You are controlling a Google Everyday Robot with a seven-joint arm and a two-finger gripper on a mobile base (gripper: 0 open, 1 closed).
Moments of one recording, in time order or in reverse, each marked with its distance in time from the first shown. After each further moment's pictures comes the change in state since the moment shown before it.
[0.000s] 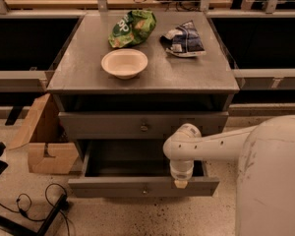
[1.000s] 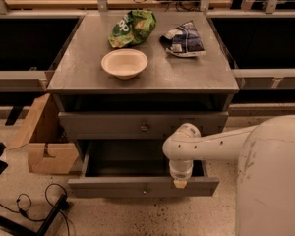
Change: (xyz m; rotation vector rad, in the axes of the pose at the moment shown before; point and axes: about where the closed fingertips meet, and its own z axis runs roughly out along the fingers) arm 0.000 0.000 0.000 0.000 0.000 0.000
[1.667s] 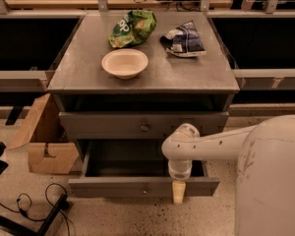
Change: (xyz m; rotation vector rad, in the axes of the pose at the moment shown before) arm 0.000 0.000 0.000 0.000 0.000 0.000
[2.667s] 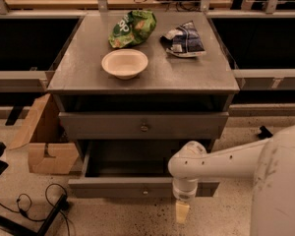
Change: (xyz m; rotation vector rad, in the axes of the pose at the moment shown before) arm 0.015 0.077 0.027 -0.122 -0.023 0.048
